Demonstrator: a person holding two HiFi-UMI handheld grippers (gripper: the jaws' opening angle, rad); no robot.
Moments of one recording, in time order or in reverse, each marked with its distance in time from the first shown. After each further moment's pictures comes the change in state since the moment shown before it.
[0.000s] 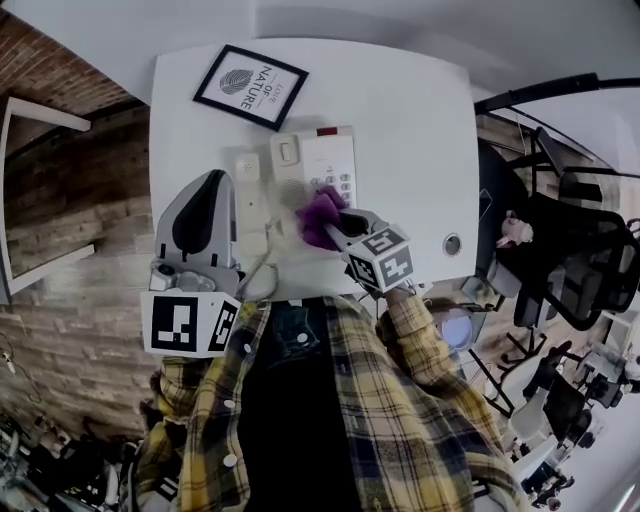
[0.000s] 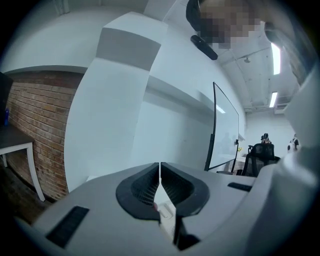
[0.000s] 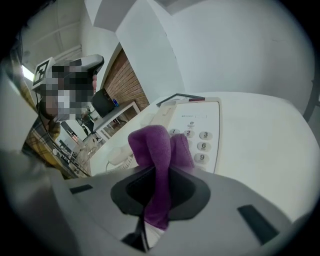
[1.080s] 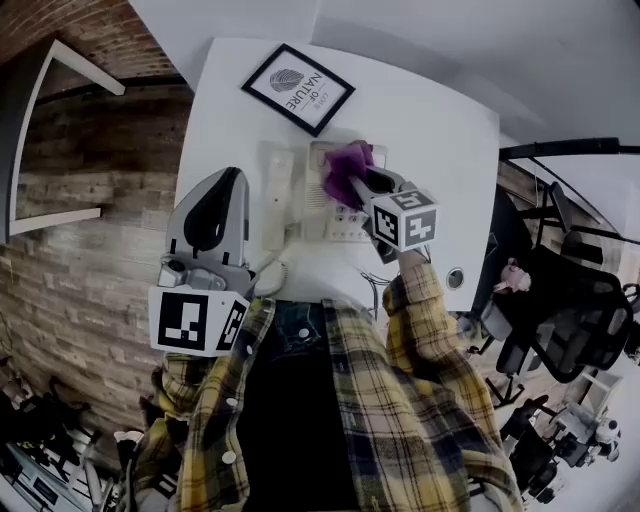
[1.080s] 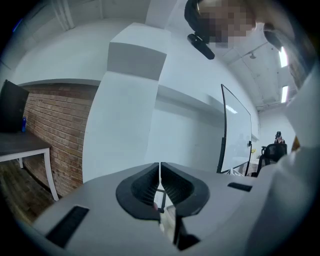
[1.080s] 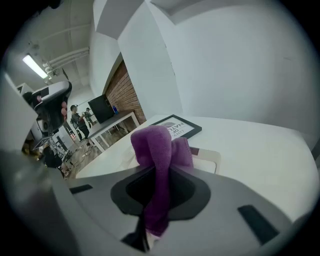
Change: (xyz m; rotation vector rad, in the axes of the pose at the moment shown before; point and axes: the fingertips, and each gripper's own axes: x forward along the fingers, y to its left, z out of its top) left arm -0.035 0.018 0.015 -0.005 -0.059 0.151; right arm 0.021 -0.045 0.108 -0.086 -0.122 -0.024
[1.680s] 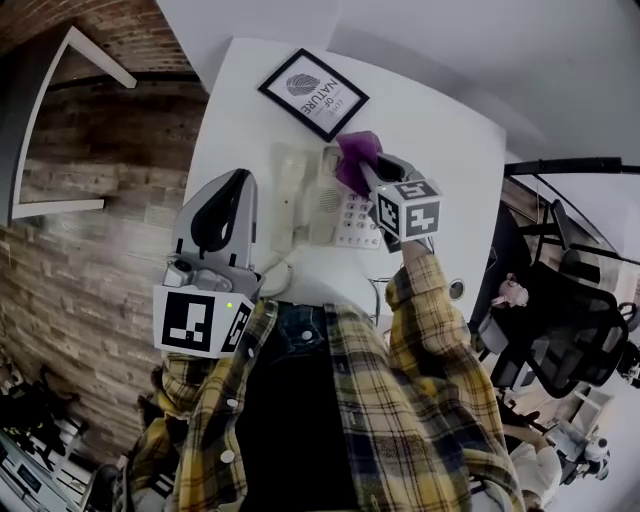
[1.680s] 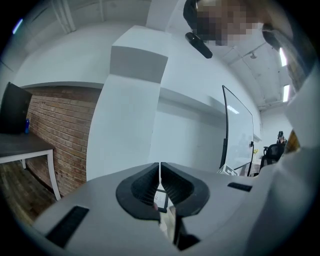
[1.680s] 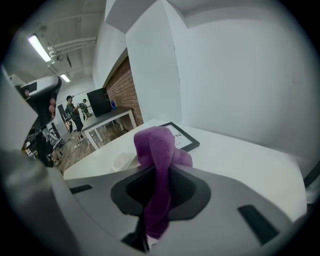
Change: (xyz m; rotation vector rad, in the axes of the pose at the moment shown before) left arm -0.011 0.005 0.004 0.000 -0.014 0.025; right arm 0.010 -0.012 0.038 -0.116 -0.020 -0.084
